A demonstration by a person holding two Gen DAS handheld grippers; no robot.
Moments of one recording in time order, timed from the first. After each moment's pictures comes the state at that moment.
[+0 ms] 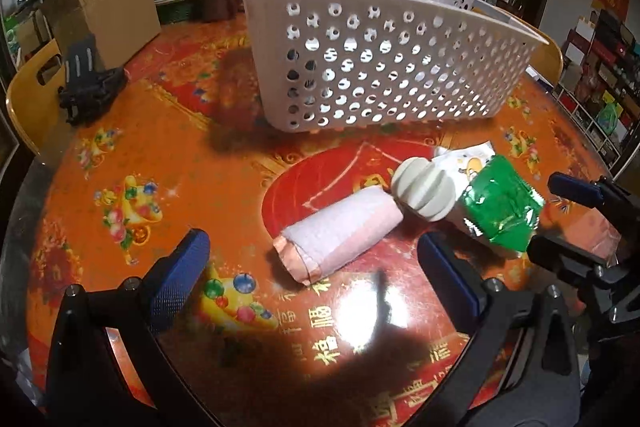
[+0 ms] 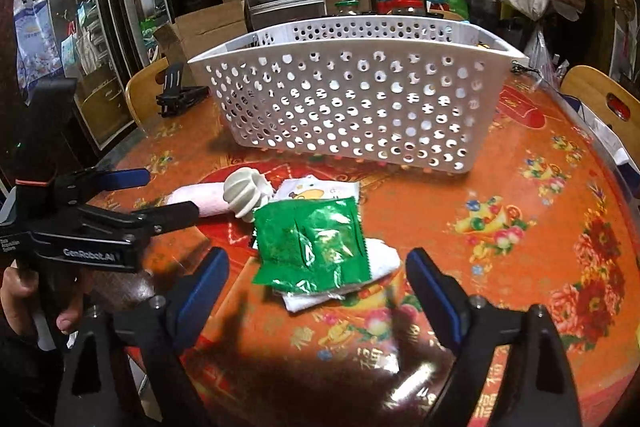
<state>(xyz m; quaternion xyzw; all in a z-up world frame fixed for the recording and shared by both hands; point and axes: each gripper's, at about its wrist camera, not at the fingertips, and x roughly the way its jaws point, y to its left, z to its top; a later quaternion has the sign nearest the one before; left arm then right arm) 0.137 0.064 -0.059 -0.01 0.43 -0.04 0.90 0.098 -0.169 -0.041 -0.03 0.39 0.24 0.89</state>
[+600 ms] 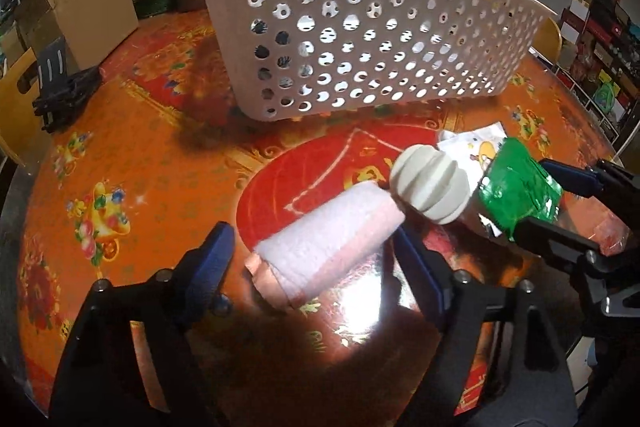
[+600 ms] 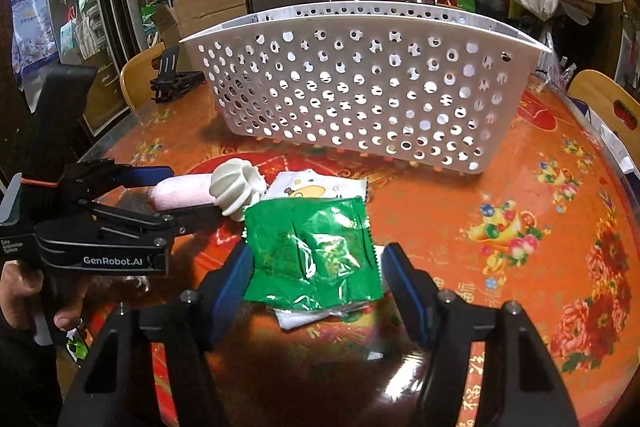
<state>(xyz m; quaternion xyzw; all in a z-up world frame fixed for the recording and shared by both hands) 0.165 0.049 -0.080 0.01 0.45 -0.06 0.89 0.117 -0.158 -0.056 -0.05 0.41 0.24 0.88</state>
